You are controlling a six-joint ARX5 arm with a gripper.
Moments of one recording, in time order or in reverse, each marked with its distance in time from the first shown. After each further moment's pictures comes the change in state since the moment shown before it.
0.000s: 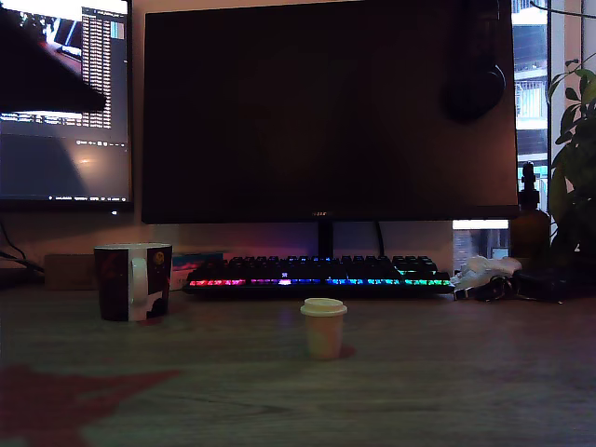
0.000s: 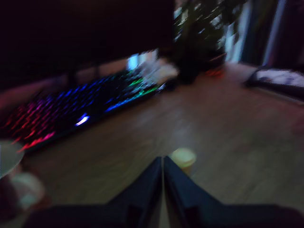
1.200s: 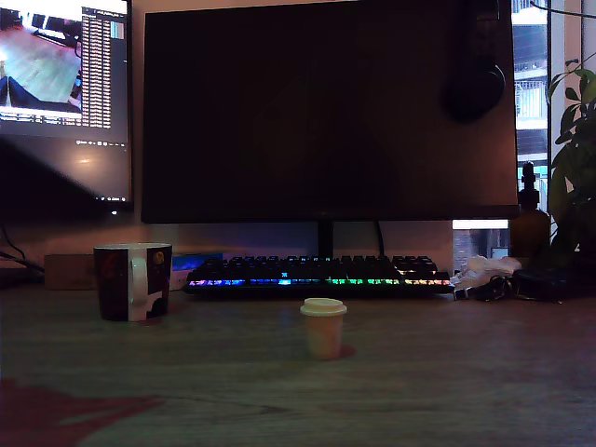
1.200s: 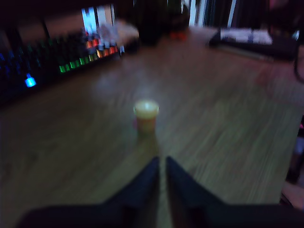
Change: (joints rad) arm -0.009 0.142 -0.143 0.119 0.060 0.074
